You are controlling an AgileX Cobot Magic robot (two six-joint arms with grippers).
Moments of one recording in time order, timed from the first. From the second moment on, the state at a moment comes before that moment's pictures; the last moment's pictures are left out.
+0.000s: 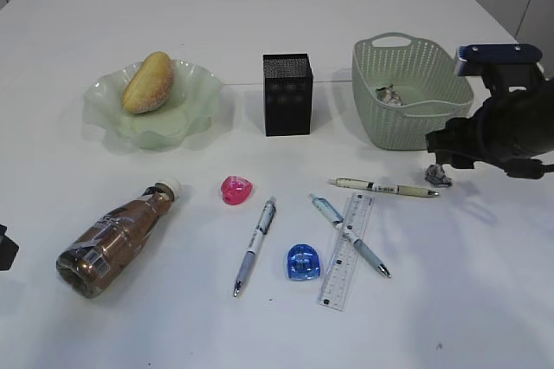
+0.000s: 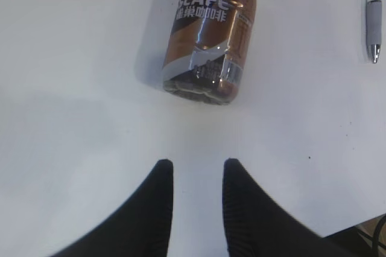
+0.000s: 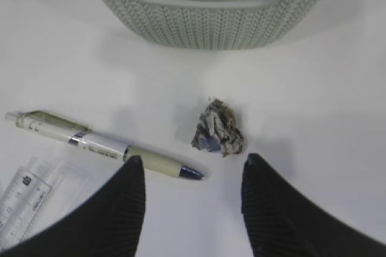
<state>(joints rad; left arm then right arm) -0.21 1.17 -0.66 -0.19 0.70 0.03 0.10 1.72 -0.93 0.06 0.20 -0.01</state>
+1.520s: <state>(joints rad) -0.21 1.17 -0.66 -0.19 0.70 0.03 0.07 1.94 -0.95 0.07 -0.06 -0.01</state>
